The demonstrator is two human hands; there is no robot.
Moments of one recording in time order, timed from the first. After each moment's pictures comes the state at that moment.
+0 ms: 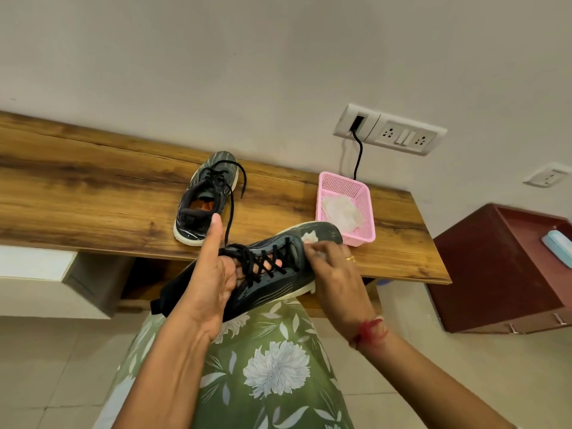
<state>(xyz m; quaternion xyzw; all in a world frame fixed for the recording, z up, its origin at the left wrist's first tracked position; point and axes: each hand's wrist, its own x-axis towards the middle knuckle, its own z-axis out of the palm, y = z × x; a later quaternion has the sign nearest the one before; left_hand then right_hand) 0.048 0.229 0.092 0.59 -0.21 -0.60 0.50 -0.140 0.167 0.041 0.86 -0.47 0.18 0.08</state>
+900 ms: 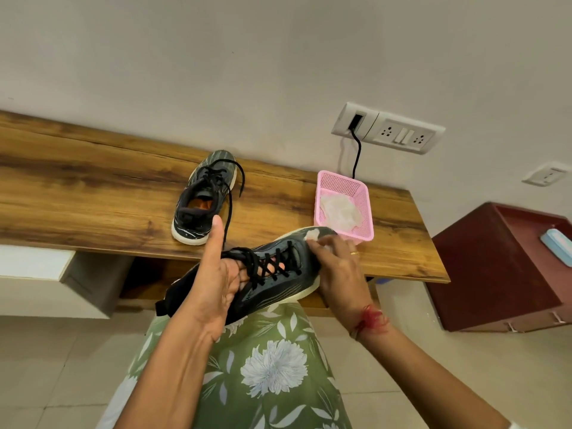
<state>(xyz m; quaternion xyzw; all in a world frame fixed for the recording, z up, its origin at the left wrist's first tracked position) 0.043 0.226 0.086 0.56 -0.22 -0.62 0.49 -0.148 0.155 0.032 0.84 -0.50 0.21 0.03</state>
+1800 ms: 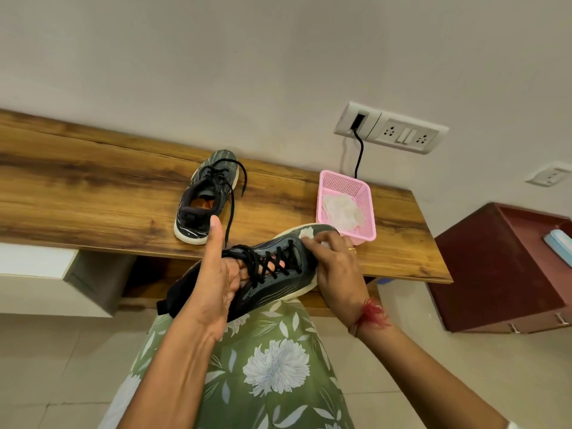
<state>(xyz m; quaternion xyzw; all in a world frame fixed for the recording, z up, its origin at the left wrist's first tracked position) 0.044 0.226 0.072 0.58 -0.24 -0.60 0.50 -0.140 0.152 0.041 0.85 -0.49 0.20 -0.01</state>
